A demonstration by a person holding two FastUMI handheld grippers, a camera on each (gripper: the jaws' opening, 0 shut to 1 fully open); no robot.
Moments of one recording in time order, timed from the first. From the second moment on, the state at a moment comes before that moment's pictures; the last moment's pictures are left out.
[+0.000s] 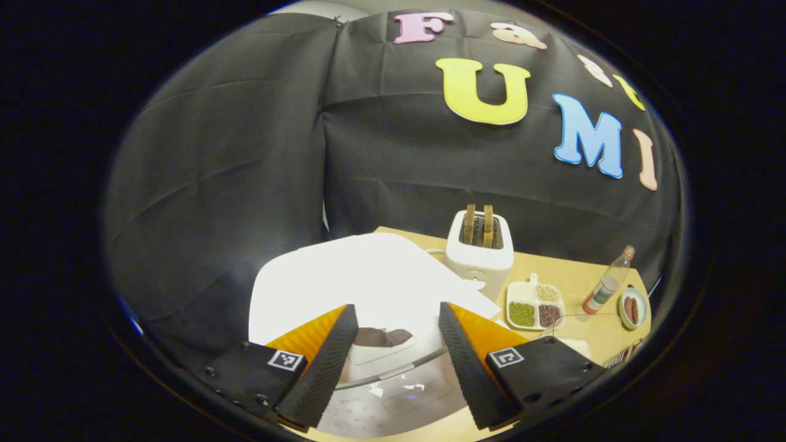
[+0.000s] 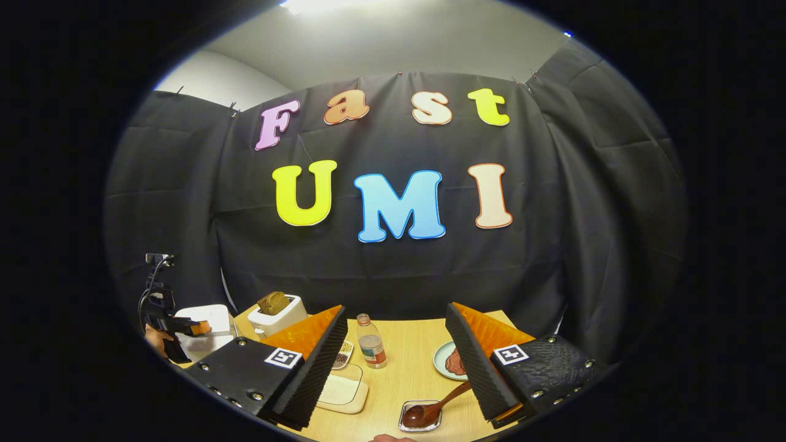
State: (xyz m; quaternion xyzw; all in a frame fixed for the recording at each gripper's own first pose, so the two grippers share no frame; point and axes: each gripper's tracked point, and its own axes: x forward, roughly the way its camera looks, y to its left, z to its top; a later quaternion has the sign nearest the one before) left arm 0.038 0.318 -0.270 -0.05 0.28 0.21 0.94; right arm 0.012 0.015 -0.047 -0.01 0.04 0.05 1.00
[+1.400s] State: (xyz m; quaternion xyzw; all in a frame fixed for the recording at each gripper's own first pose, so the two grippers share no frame) left arm 0.028 0.143 -0.023 0.01 0.04 0.11 0.99; right arm -0.003 -0.037 -0.013 0.02 0.01 0.04 1.00
